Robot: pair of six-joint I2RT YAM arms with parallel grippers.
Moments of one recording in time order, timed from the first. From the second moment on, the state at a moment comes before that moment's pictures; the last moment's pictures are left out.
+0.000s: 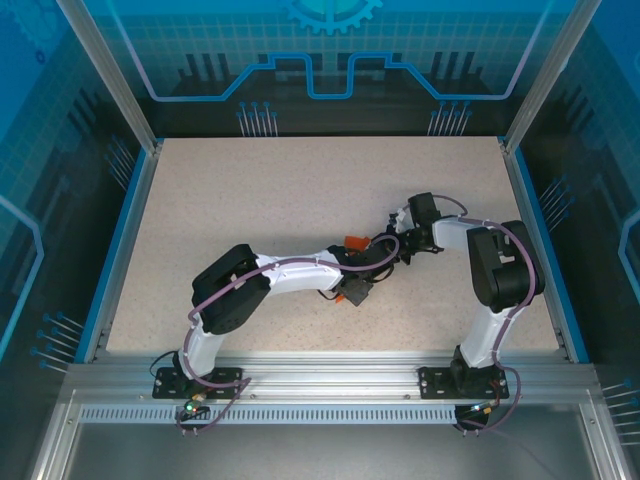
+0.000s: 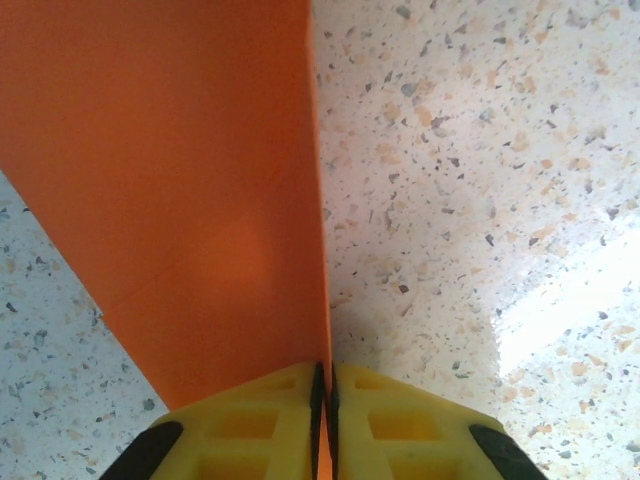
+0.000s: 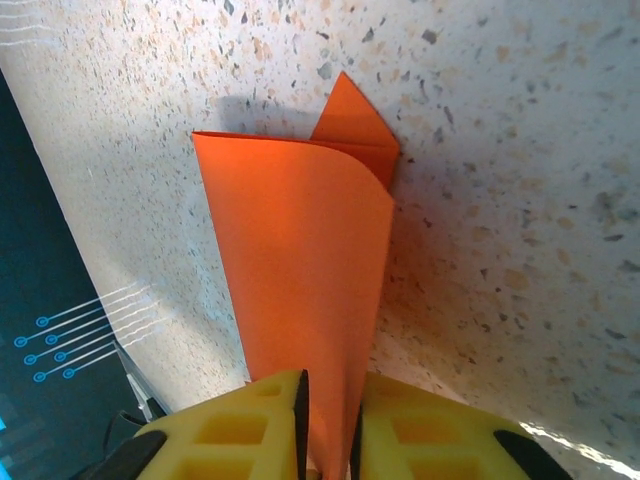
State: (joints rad) left arm -1.00 2.04 1.40 -0.66 -0.24 -0.27; right arm 0.19 1.84 0.96 -0.31 -0.75 0.60
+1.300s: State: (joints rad) left arm -0.64 1.95 1.11 -0.14 0.61 -0.66; right arm 0.23 1.42 0.59 -0.06 -0.52 0.57
